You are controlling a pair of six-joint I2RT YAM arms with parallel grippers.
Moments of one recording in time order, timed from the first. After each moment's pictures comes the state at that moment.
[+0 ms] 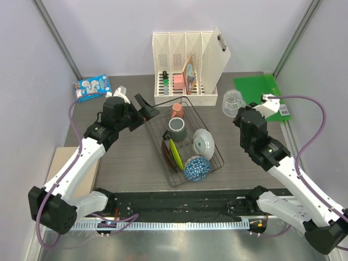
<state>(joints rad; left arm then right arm) -0.40 1.15 1.03 -0.31 0.17 -0.87 0.58 0.87 0.92 -0.28 0.74 0.59</state>
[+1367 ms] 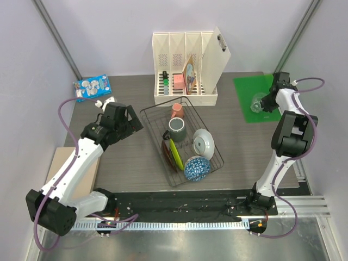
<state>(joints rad) -0.40 1.12 1.06 -0.75 -0.22 -0.78 -0.27 1.98 1.60 -0.66 0.17 0.83</state>
